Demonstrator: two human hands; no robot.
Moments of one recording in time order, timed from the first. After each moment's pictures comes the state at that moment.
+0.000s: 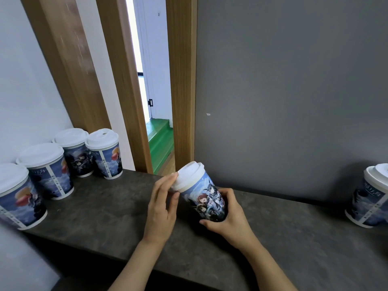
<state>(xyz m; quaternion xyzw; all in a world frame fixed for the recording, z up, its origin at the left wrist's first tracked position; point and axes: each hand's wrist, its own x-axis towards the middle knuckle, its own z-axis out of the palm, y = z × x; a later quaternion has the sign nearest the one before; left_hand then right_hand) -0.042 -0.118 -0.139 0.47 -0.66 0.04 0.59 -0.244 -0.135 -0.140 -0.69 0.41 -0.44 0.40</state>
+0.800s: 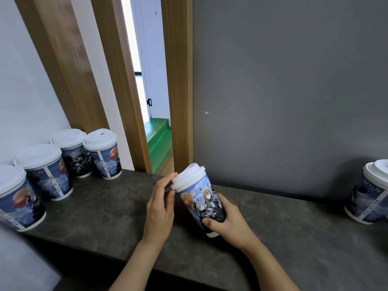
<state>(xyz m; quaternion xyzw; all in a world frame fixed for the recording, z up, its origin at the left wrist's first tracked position) -0.043 -0.116 -0.140 0.50 -0.63 -0.02 0.59 -0.245 -0.131 -0.137 -0.70 0.41 -0.38 0.44</state>
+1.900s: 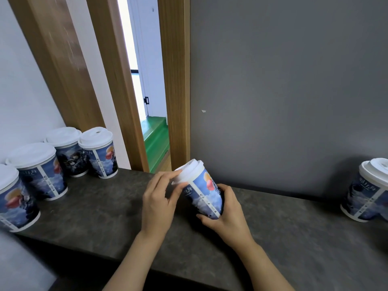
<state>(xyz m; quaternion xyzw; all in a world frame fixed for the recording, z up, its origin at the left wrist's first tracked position) -0.050 -0.117 -0.112 0.51 -0.65 0.04 0.57 -0.241 -0.131 -0.141 -0.71 0.46 -0.44 0.29</state>
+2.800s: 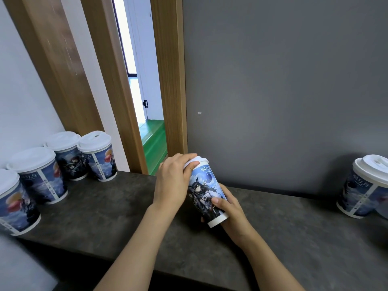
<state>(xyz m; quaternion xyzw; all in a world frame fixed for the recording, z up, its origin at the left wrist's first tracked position) -0.084 -0.137 -0.045 0.59 -0.67 -0.01 0.46 -0.244 -0.135 -0.129 -0.47 0.26 -0.49 0.69</state>
